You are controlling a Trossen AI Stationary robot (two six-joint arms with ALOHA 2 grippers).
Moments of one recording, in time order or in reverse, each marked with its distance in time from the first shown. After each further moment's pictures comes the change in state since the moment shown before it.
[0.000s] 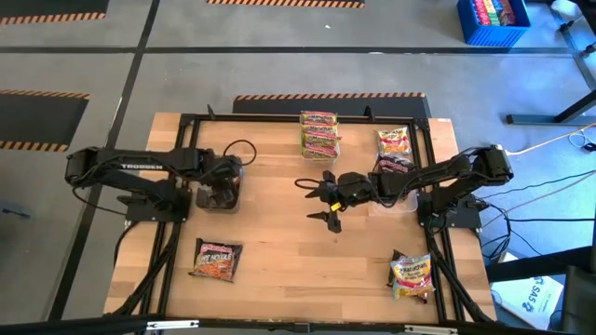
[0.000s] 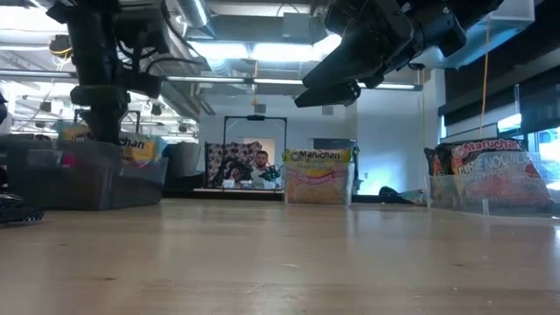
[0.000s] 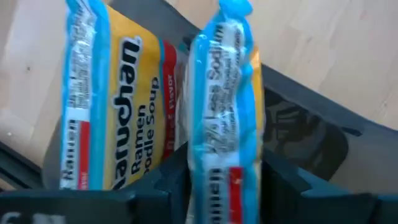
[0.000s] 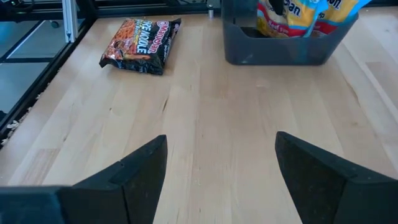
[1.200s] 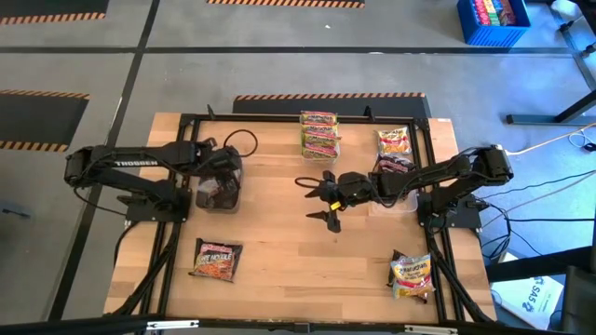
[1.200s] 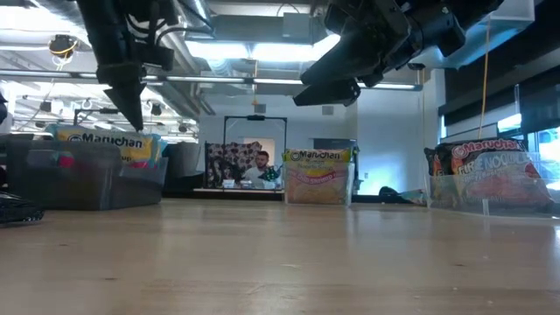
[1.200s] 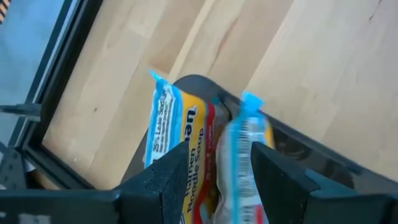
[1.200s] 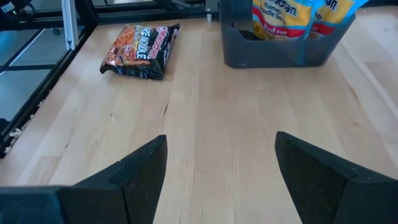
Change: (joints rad) left arm 0.000 -0.011 0.142 -0.042 -0.120 0.046; right arm 0.000 0.000 0.000 0.013 0.002 0.024
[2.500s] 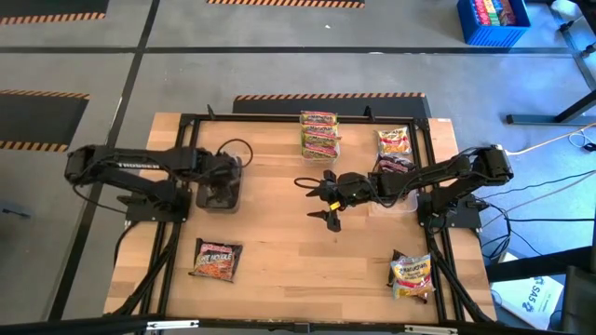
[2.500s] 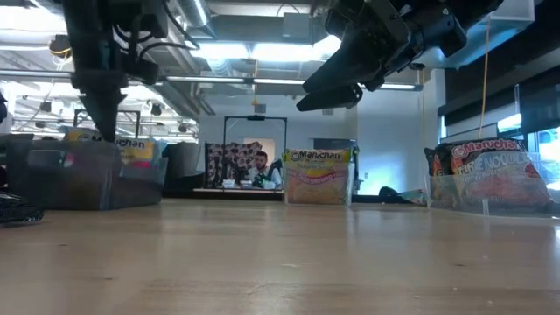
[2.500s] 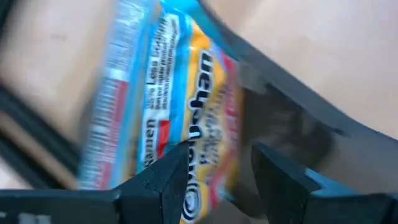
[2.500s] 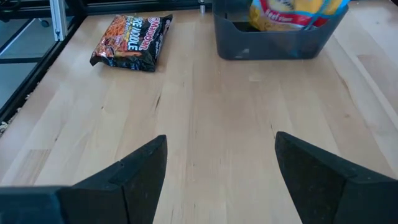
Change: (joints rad) left arm -0.069 0.005 -0.054 -0.110 0.061 -0.264; right arm -0.001 0.000 0.000 -0.030 0.025 -0.009
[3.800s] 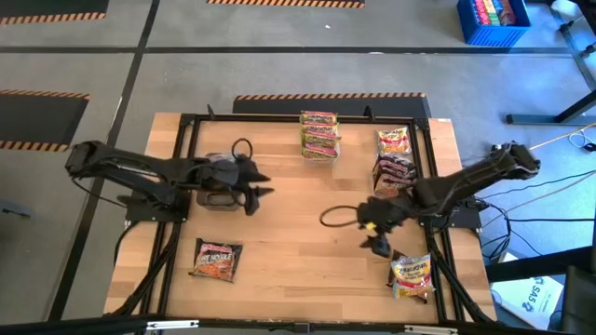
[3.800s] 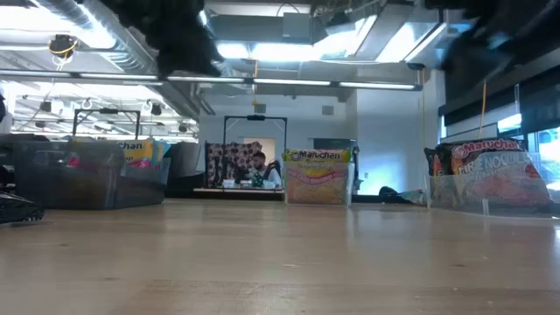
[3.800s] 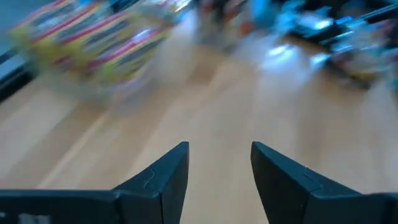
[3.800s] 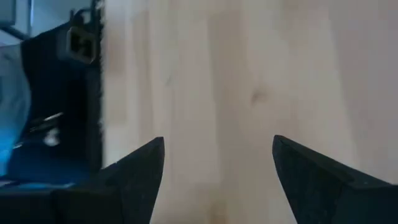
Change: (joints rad) left arm -0.182 -0.013 -0.023 0.863 0.035 0.121; right arm 0.279 -0.299 0.085 -0.818 -0.102 0.464
